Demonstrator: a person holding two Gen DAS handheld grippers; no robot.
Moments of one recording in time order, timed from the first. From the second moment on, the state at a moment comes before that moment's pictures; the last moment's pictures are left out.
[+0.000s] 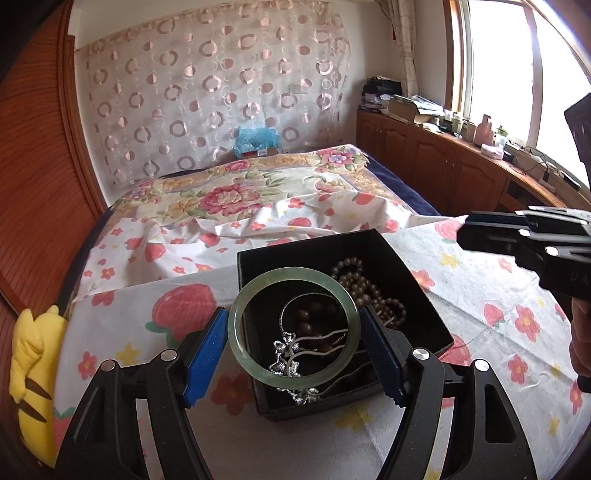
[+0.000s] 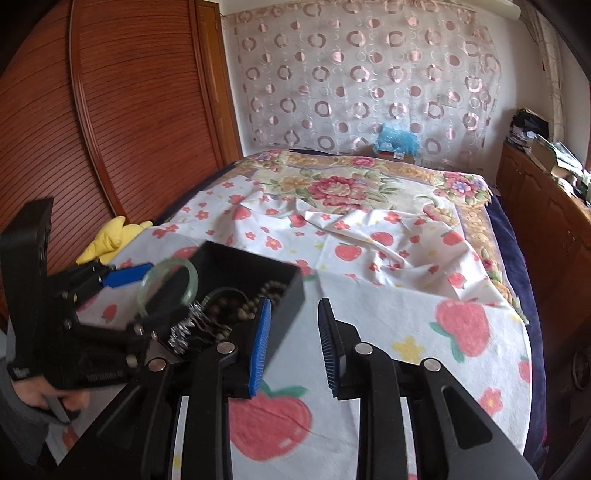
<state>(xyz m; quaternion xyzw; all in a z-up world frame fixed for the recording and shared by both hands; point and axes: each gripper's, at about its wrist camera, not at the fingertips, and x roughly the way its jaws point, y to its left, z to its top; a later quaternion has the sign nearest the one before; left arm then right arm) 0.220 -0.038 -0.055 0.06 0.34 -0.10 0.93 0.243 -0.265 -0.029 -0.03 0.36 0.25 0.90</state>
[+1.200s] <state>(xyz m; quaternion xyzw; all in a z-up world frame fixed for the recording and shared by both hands) 0.122 -0.034 -0.086 0.07 0.36 -0.15 0.92 0.129 -0.278 -0.104 -0.09 0.38 0.27 0.88</state>
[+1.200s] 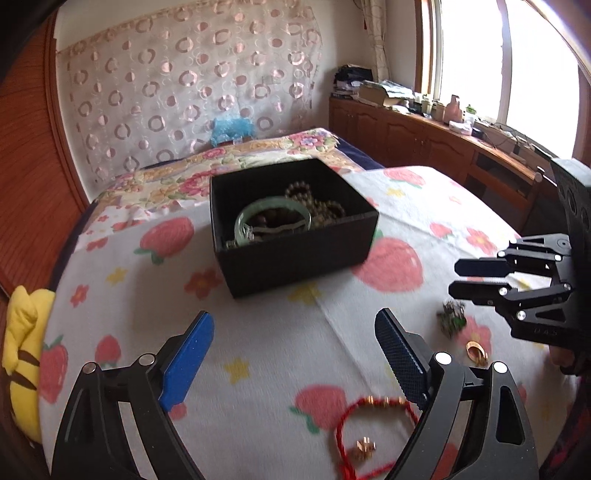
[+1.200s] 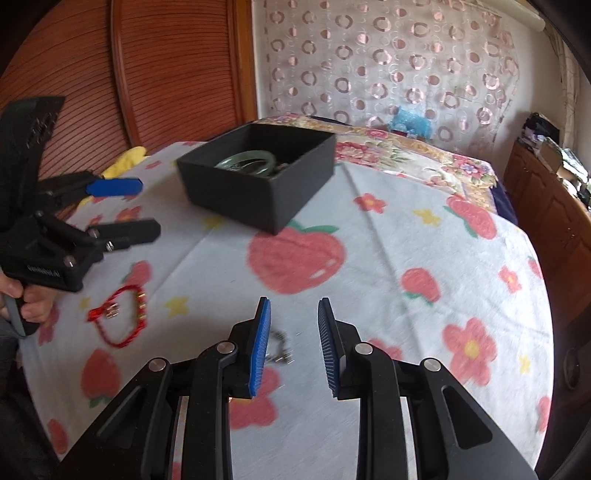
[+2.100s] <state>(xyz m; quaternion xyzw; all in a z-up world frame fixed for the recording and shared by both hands) 0.068 -0.048 -0.104 0.06 0.40 -0.20 0.89 0.113 -0.258 -0.113 -0.11 0.41 0.28 0.86</state>
